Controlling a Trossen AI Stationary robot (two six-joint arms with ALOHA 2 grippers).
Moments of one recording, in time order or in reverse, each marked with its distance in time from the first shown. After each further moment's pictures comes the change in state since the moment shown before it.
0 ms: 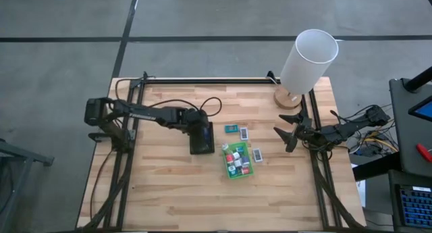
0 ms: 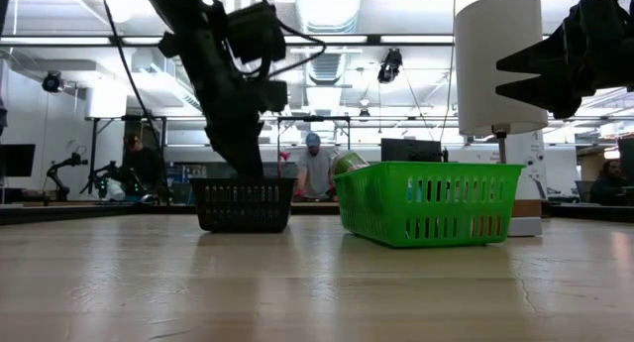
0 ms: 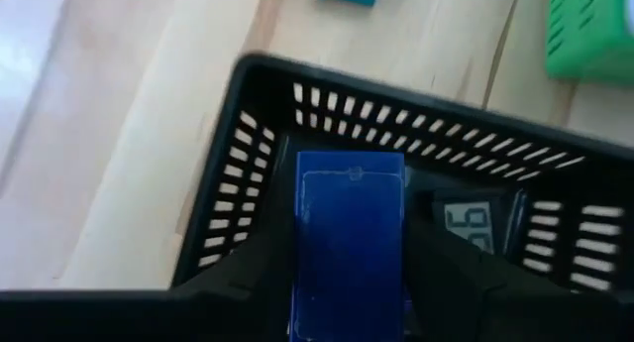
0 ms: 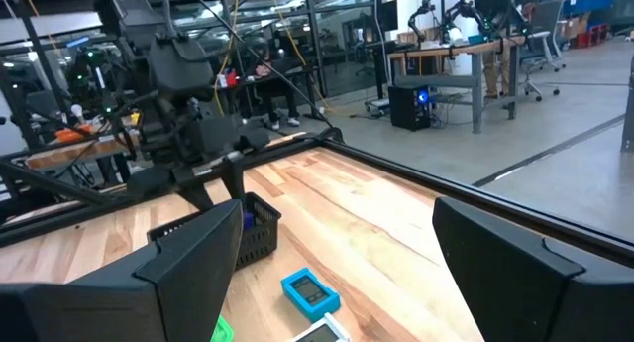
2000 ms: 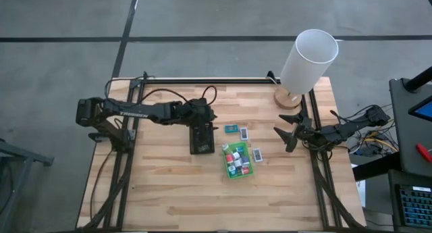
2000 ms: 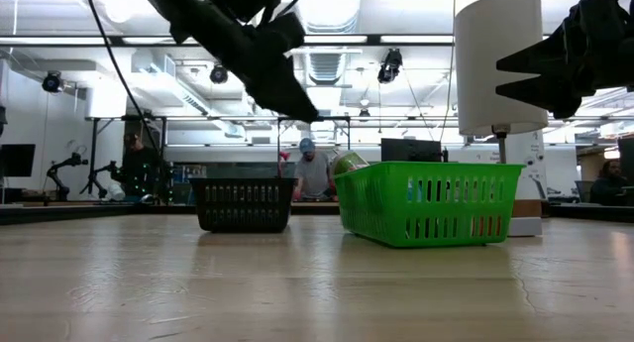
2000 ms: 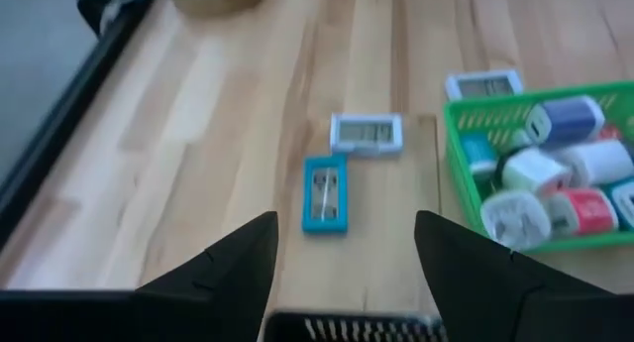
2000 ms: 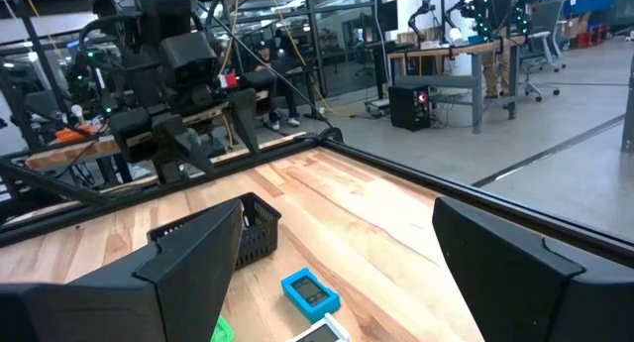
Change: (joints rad) left arm 0.019 -0.095 0.002 0.330 0.037 0.263; right arm 0.000 0.000 0.000 0.000 0.000 0.000
